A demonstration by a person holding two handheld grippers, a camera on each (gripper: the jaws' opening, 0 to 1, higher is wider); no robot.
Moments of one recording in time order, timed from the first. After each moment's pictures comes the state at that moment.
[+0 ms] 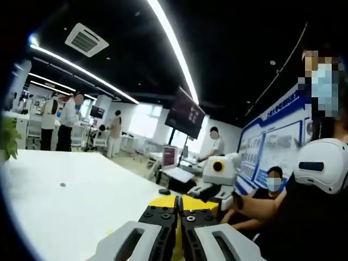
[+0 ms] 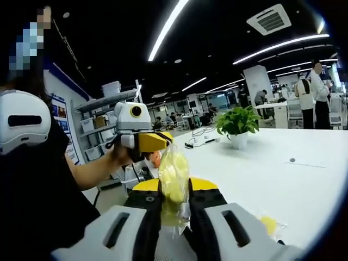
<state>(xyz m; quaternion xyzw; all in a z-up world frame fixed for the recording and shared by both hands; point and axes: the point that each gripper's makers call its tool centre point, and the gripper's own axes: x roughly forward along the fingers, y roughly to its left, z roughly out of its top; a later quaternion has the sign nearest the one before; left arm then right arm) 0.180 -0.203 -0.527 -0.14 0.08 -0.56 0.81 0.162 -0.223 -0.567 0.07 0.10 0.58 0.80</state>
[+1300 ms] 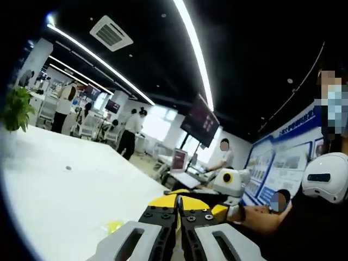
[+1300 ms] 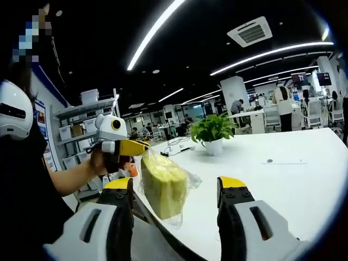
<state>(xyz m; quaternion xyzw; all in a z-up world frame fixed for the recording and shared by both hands) 0.199 -0.188 -0.549 -0.21 0.10 -0.51 0.83 0.198 -0.256 -0.590 0.10 0.09 0.49 0.86</state>
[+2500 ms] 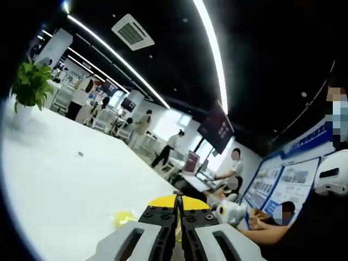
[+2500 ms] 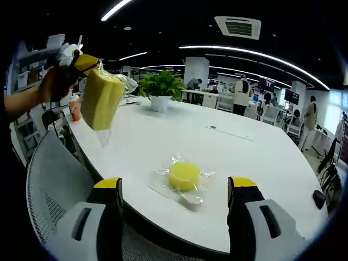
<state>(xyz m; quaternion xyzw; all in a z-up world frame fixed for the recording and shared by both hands) 0.221 -0.166 -0.593 -0.26 0.11 -0.45 0.85 0.237 -0.338 -0.743 -0.09 0.17 0.31 0.93</state>
